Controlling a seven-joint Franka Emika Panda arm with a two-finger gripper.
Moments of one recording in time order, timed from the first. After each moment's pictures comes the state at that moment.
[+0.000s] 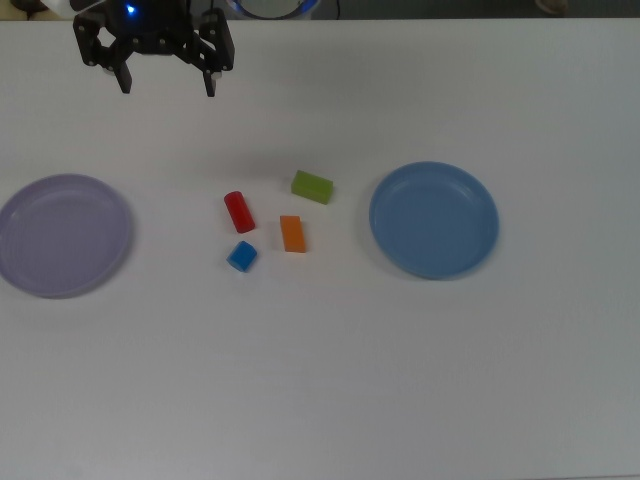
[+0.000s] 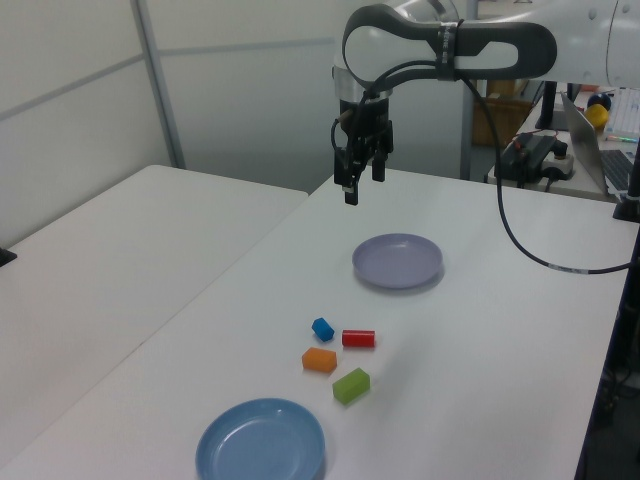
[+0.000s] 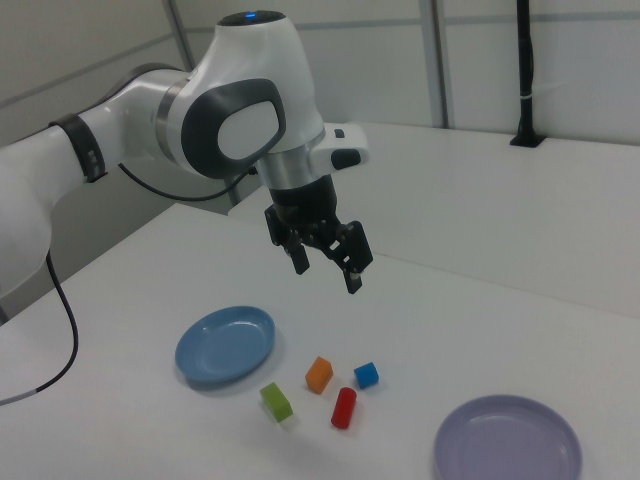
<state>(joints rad) -0.18 0.14 0.05 -1.49 -0.01 1.67 -0.08</state>
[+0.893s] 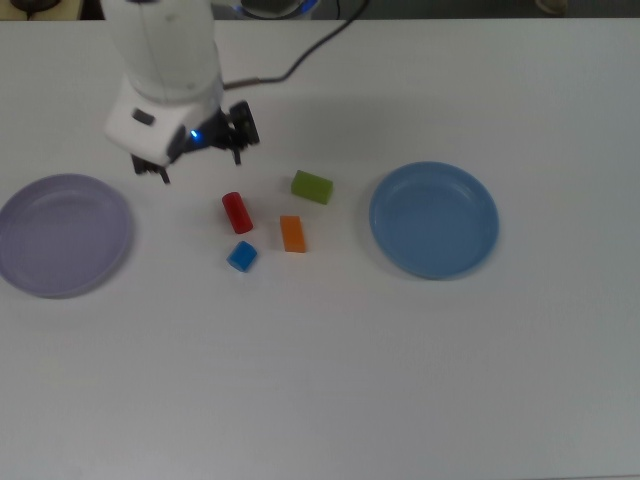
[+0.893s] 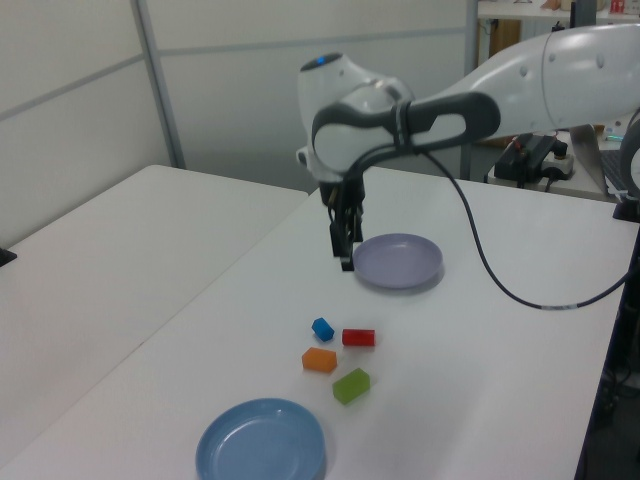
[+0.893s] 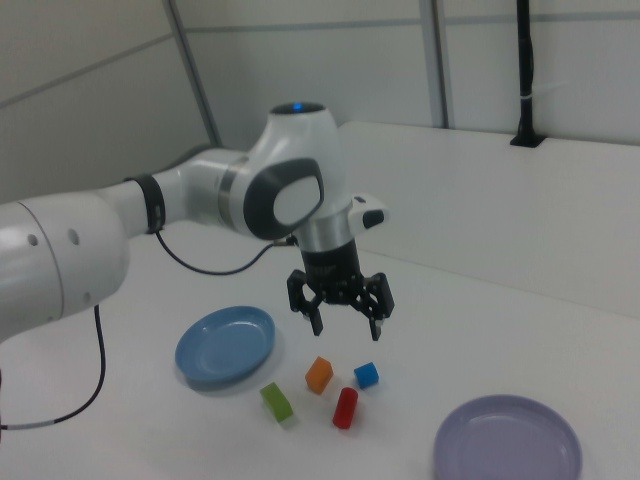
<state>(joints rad) -0.12 0.30 0.05 -1.59 -0.07 1.84 -0.37</state>
